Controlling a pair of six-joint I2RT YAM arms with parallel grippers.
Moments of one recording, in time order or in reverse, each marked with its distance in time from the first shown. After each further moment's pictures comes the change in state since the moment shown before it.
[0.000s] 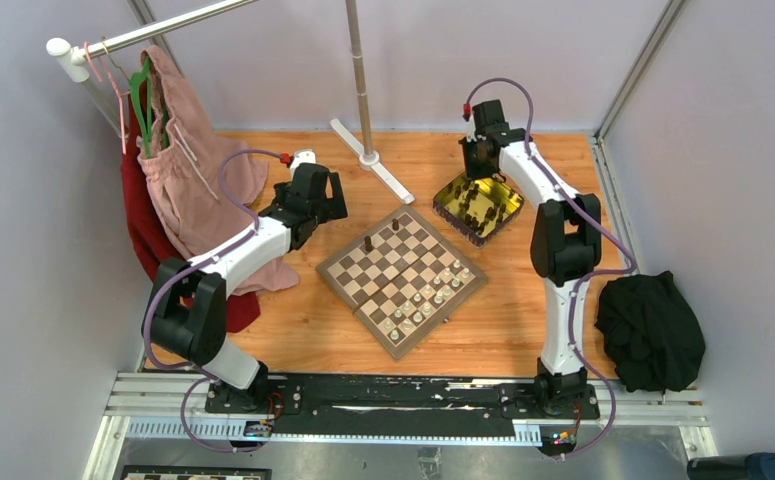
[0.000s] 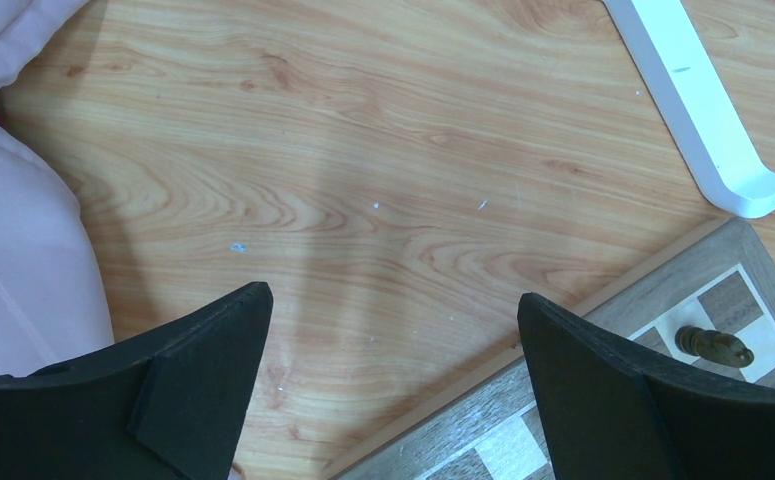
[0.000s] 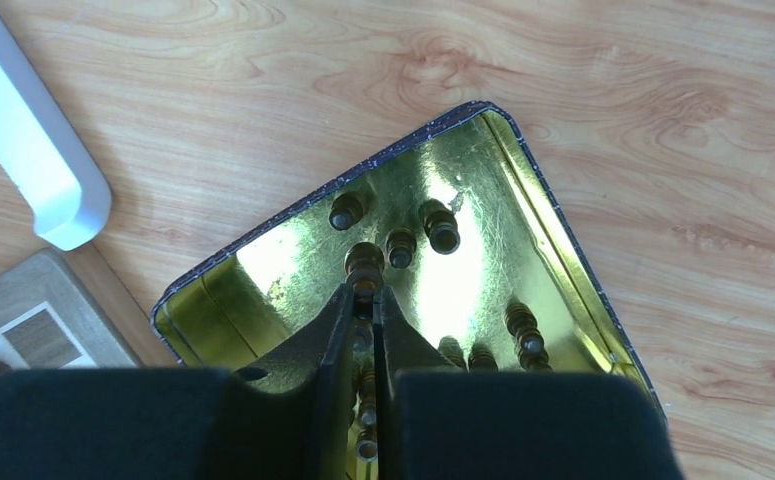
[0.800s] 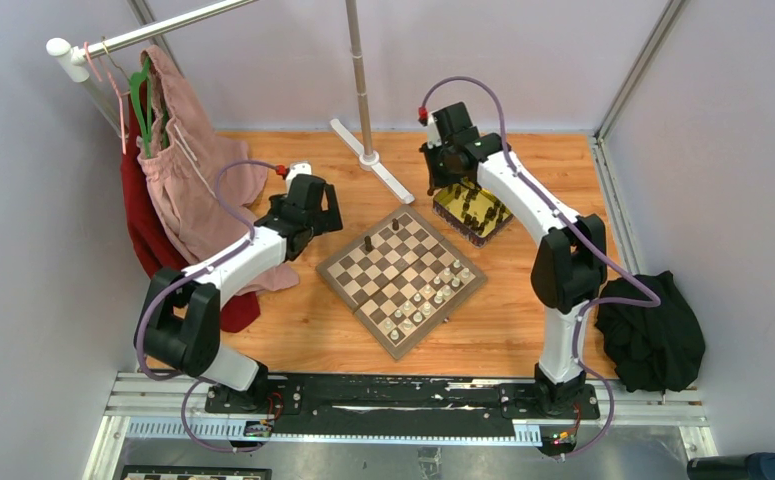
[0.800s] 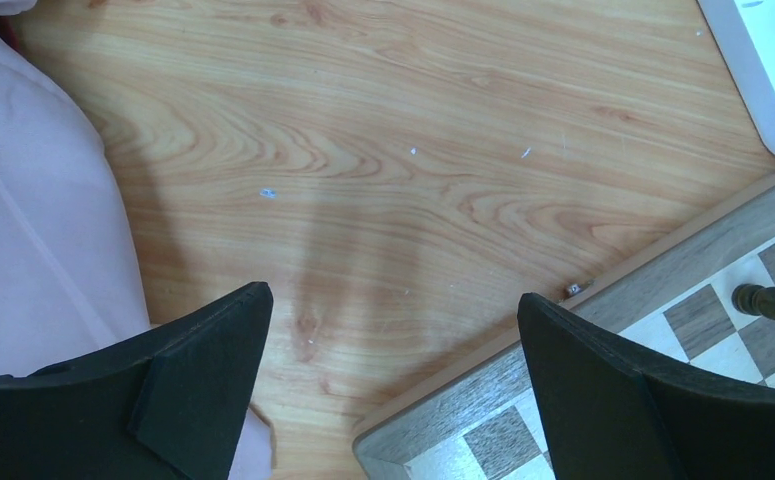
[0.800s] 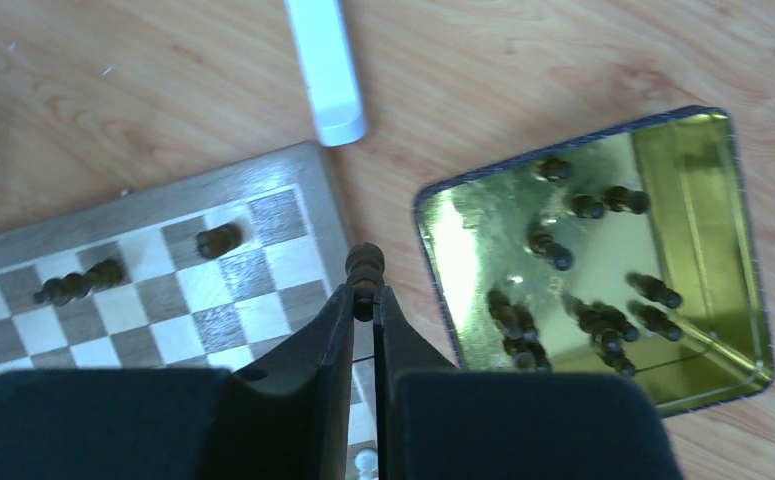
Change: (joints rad) left arm 0.000 -0.056 -0.079 -0.032 -0.008 -0.011; right arm 0.206 -0.216 -0.079 -0.042 -0.006 -0.013
